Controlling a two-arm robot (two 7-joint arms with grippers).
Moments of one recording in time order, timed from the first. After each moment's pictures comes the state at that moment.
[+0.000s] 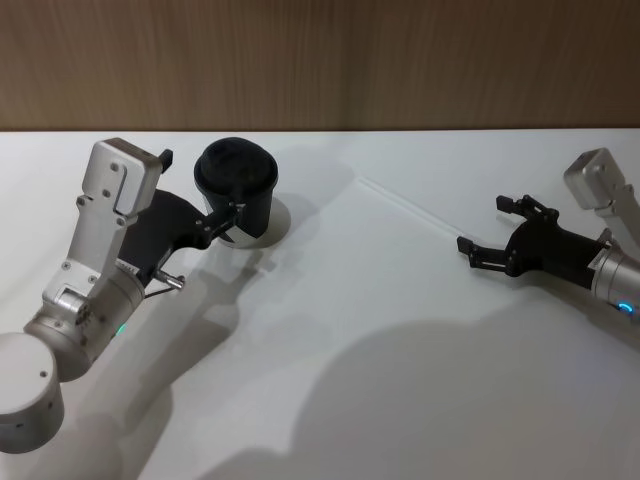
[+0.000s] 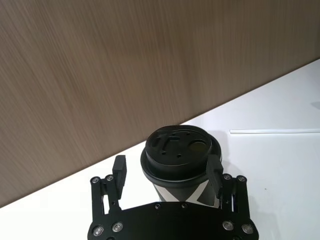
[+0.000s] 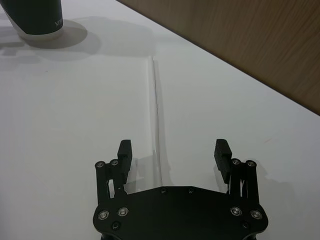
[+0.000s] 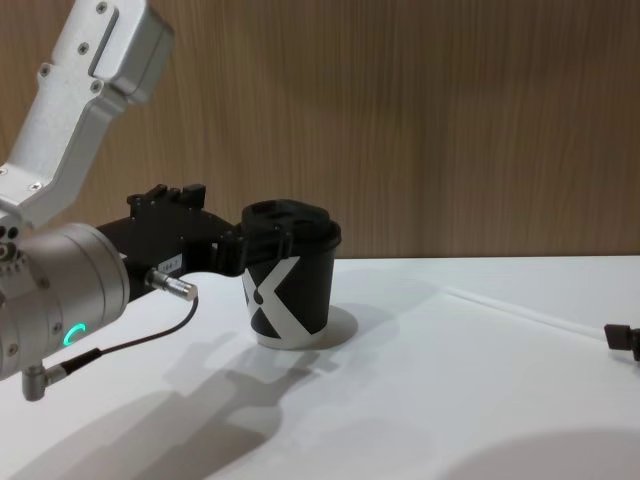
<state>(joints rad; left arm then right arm) -0.24 0.38 0.45 -1.63 -0.20 0.01 -0.01 0.43 0.58 -0.34 -1.15 0.31 -0.04 0.66</state>
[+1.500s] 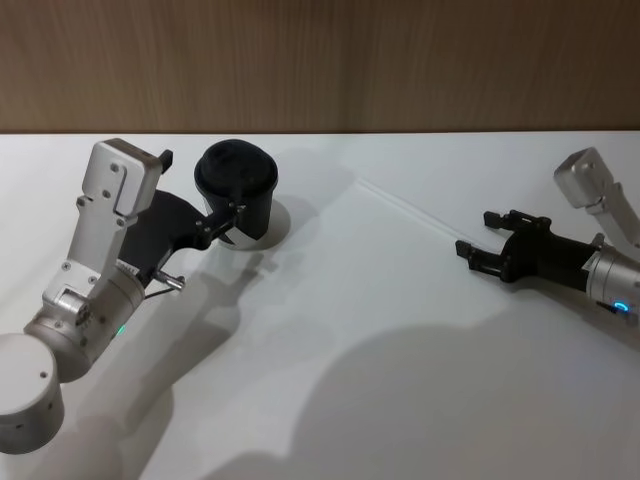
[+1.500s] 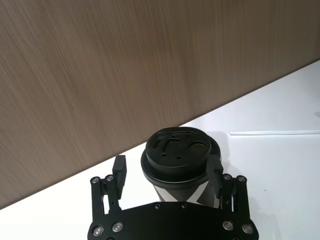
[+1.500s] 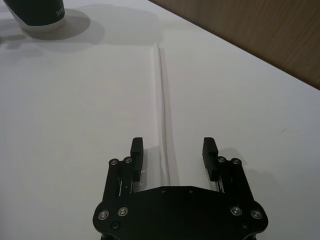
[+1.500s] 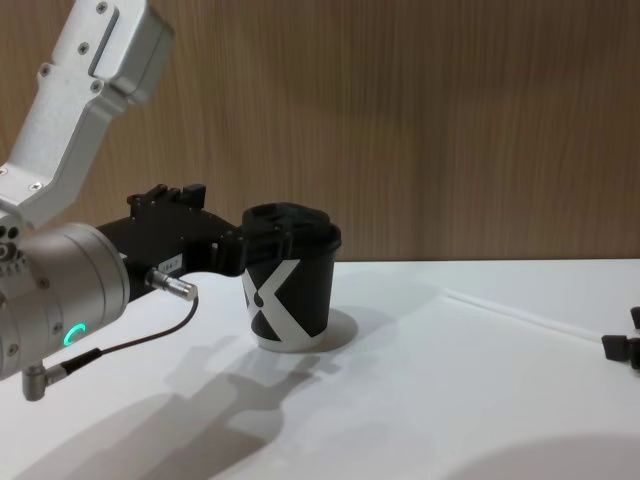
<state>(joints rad) -0.24 0.38 0.45 -1.63 -0.20 0.01 -0.01 0.47 0.59 -0.39 -1.12 0.35 0.03 0.68</state>
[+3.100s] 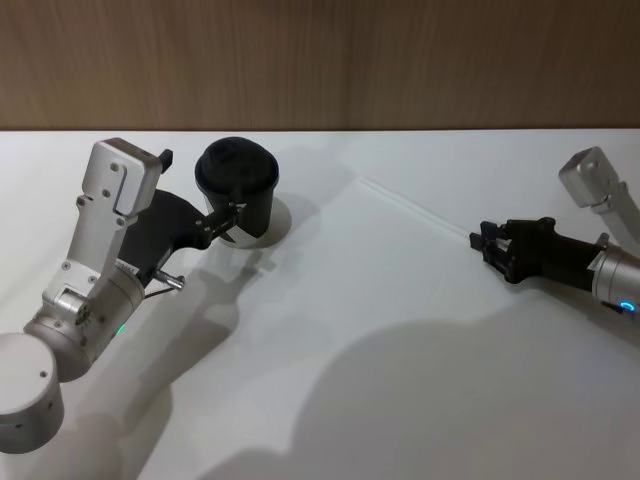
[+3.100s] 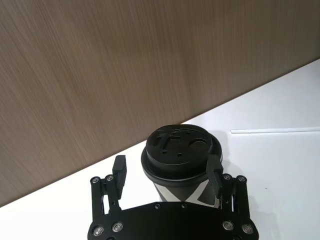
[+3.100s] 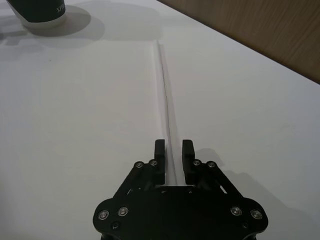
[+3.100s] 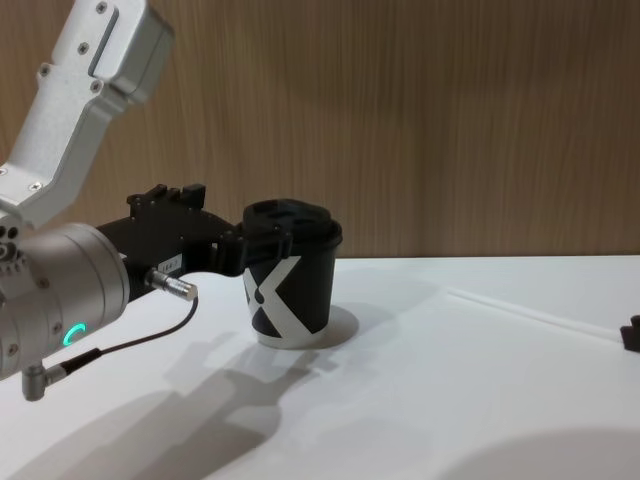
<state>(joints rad) -0.24 0.38 0.45 -1.63 -0.20 0.01 -0.01 0.47 0.62 -0.40 -1.12 0.37 0.04 0.68</state>
